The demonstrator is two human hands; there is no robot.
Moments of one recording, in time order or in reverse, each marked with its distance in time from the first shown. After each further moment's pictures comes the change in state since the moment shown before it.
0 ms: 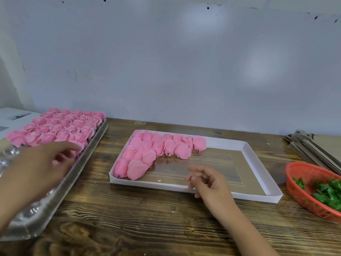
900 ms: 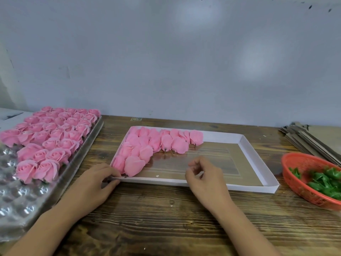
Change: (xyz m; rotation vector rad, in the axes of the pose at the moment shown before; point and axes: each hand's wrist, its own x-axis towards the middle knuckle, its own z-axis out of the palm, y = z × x) left_hand -0.020 0.017 0.090 -0.082 -0.288 0.241; right_hand 0.007 0.006 0.005 -0.444 0.118 -0.086
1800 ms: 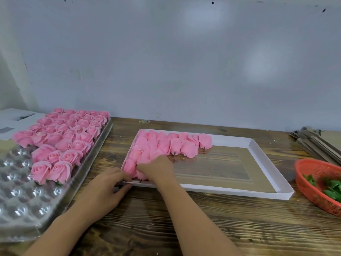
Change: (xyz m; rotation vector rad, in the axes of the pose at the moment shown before) left_hand -0.004 -0.005 0.005 -0.025 0.064 0.080; right_hand 0.048 -0.096 0.111 0.106 -0.369 0.405
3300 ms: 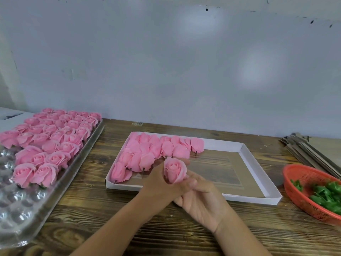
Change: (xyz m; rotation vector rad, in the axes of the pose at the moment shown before) left_hand 0.049 0.137 0.052 -0.975 -0.154 -0.174; right_hand -0.057 0.075 -0.095 1.290 -0.669 -0.167
